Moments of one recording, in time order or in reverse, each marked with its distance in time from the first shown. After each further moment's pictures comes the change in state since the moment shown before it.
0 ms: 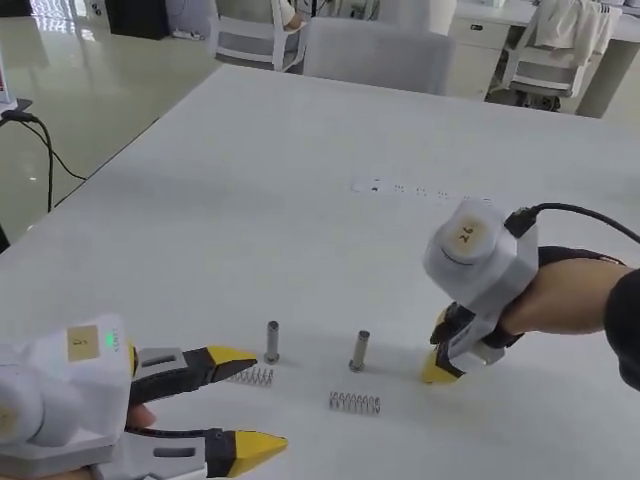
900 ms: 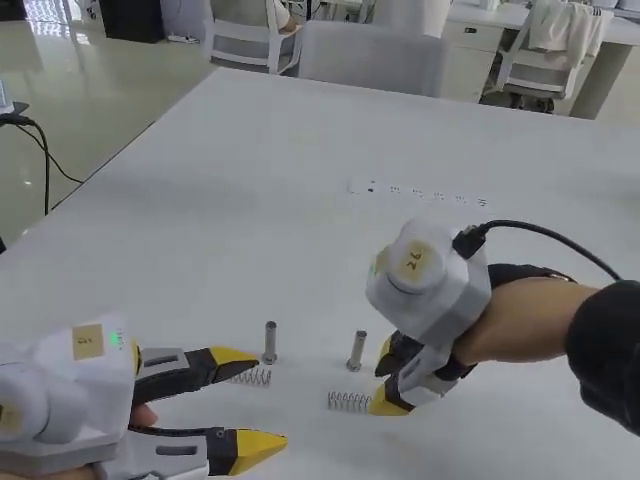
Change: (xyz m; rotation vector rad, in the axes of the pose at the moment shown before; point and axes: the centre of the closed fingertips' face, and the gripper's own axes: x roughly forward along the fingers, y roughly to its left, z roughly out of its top) left arm 0.004 0.000 0.002 0.009 0.005 -0.009; right arm 0.022 0.063 0.037 -0.112 -0.025 0.114
